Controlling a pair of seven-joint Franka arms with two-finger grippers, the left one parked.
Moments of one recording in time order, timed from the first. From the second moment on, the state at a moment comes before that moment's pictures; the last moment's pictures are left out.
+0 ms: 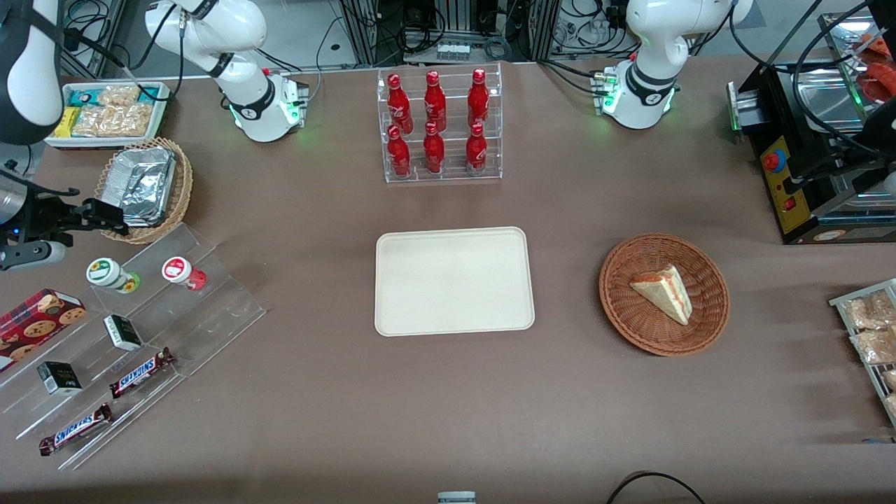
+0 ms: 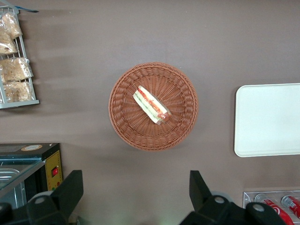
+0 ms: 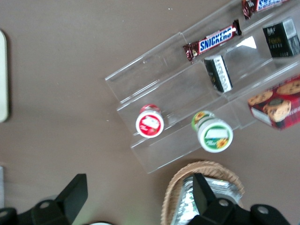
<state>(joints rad) -0.07 0.02 -0.07 -1.74 -0.04 1.65 -0.38</state>
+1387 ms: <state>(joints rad) -0.27 0.14 -0.08 -1.92 0.04 2.03 -1.20</state>
